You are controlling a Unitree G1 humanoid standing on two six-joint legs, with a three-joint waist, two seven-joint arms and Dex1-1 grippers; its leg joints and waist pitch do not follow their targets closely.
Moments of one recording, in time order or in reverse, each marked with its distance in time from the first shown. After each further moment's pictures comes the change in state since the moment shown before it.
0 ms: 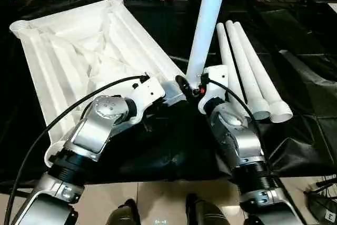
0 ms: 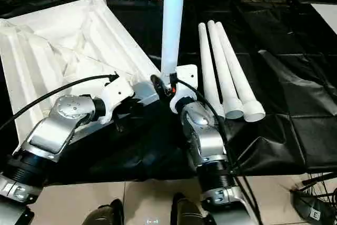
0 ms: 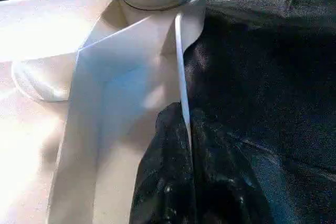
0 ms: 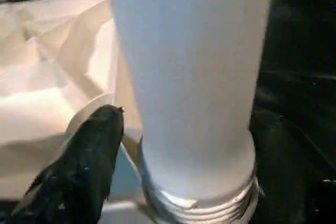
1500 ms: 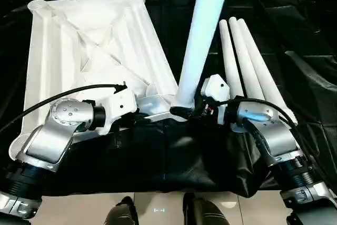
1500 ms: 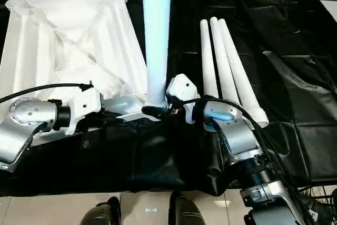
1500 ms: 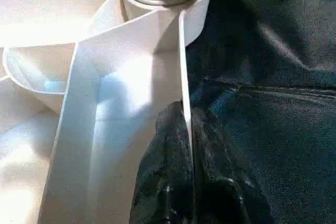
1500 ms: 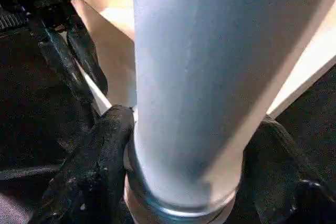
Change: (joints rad) left arm 0.115 0.246 0.037 -0.114 -0.145 -0.145 -0.291; right arm -0.001 -0.329 0.168 -0.088 0.018 -0.099 0.632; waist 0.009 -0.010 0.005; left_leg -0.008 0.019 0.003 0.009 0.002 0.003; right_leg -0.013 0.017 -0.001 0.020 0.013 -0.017
